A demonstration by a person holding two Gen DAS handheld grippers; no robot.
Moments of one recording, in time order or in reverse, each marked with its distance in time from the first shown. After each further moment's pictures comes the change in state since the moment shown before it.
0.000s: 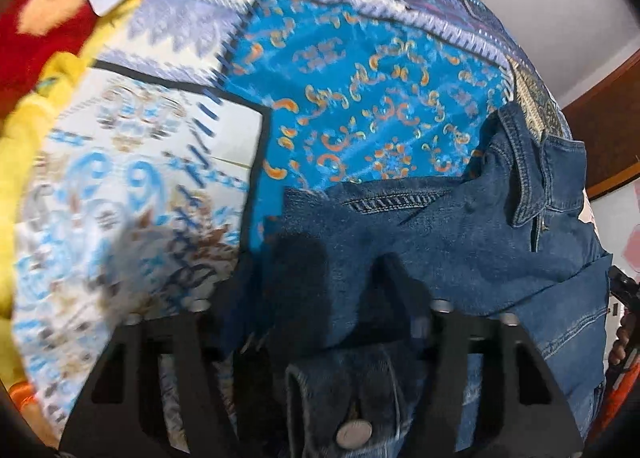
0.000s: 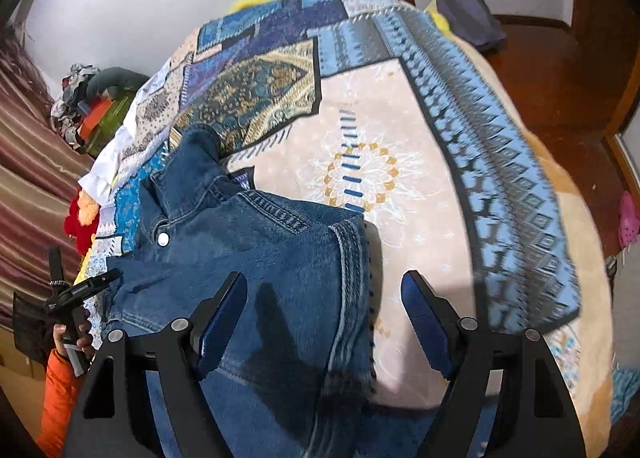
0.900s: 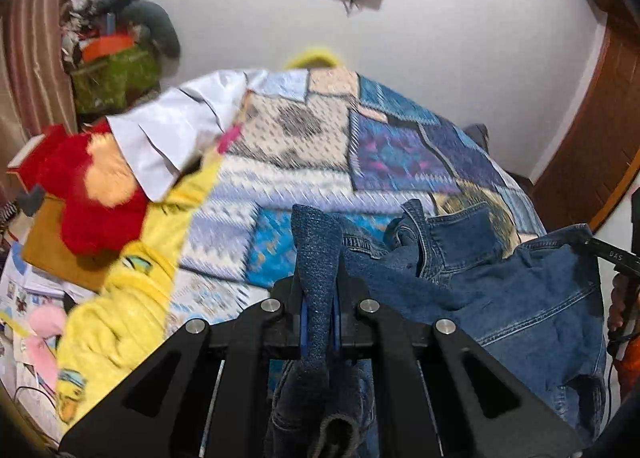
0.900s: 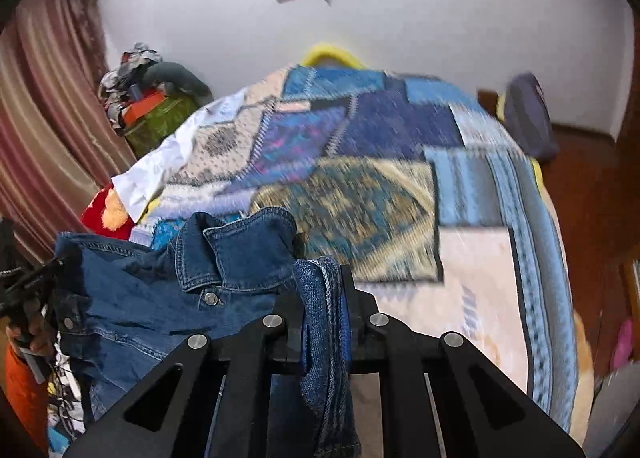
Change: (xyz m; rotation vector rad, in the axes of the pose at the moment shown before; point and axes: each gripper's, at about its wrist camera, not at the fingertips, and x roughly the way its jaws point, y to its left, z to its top) left arm -0.168 -0.063 0.029 0.117 -0.468 0.101; right arm -0.016 0.134 0.090 -0.312 -0.236 0.027
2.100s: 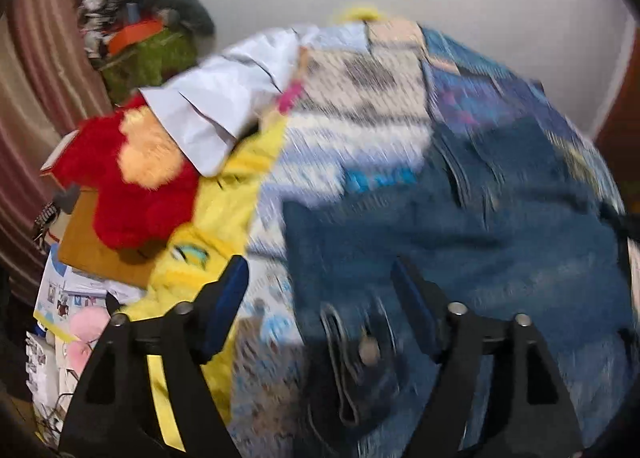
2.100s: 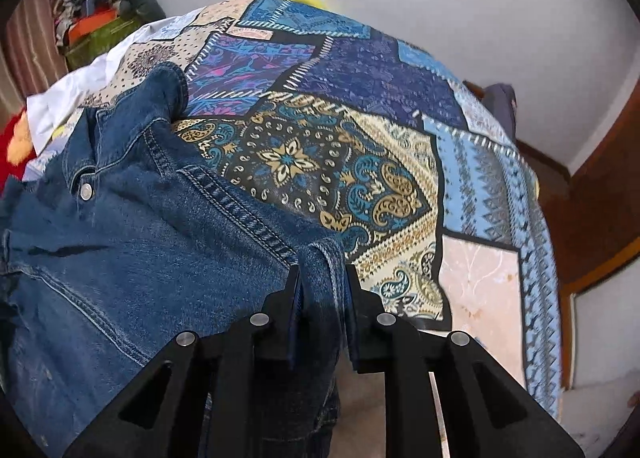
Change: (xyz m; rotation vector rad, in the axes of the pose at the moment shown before) left arm 0.063 0.046 -0.024 0.090 0.176 0.189; right arm 0.129 -0.004 -0.014 -0.128 0.192 -0.284
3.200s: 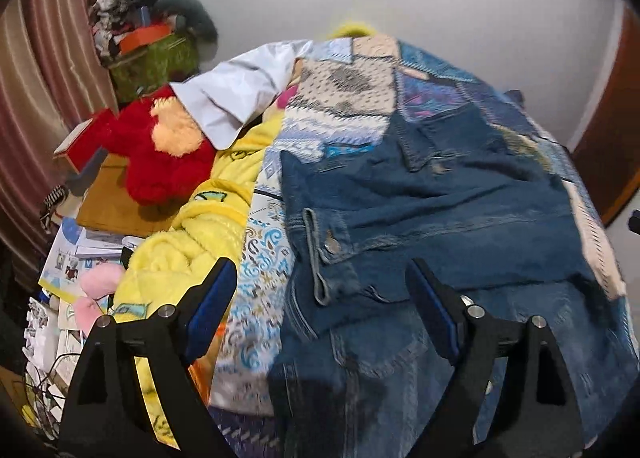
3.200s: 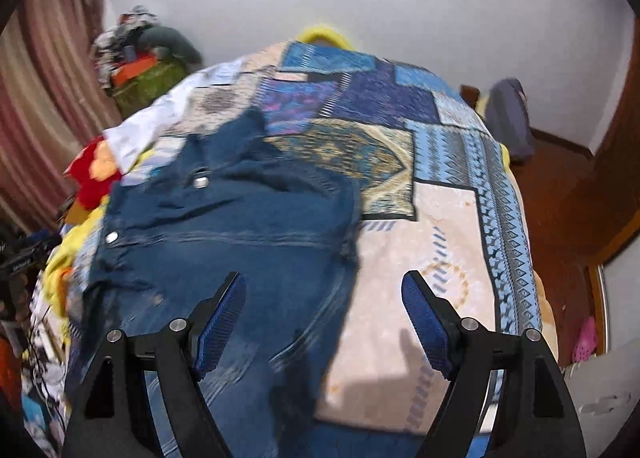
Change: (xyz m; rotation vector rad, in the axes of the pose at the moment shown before) left arm -0.112 -0.007 -0.067 -0.041 -0.081 -0.046; right arm -0.189 -0.008 -0.090 0.032 -0.123 0.176
